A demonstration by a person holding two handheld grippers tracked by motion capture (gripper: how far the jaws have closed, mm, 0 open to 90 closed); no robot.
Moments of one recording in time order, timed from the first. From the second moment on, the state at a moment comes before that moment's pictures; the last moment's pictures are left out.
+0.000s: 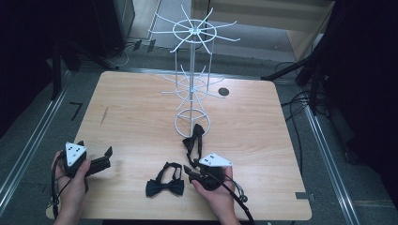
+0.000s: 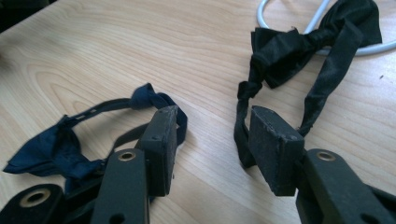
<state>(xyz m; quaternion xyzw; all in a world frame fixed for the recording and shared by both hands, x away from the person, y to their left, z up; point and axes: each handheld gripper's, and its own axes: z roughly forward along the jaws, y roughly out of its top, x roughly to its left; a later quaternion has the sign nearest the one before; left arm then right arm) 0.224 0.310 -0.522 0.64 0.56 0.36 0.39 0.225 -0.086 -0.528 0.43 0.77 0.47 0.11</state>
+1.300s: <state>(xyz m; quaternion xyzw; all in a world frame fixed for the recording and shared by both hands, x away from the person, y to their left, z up) 0.224 0.310 -0.522 0.64 0.56 0.36 0.39 0.232 -0.045 -0.541 0.41 0.80 0.43 0.09</state>
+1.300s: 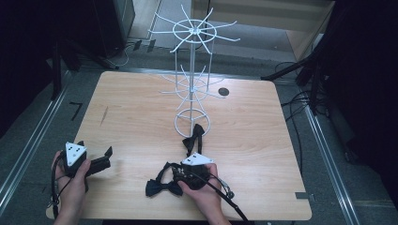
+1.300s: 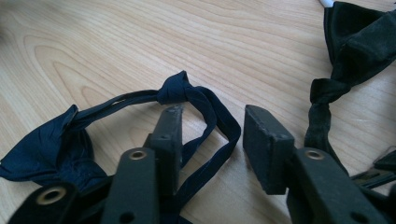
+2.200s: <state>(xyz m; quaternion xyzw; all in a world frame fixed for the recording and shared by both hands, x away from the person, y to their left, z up) 0.224 0.310 -0.522 0.64 0.56 0.36 0.39 0.220 -0.061 -0.513 0.37 0.79 0.48 0.11</state>
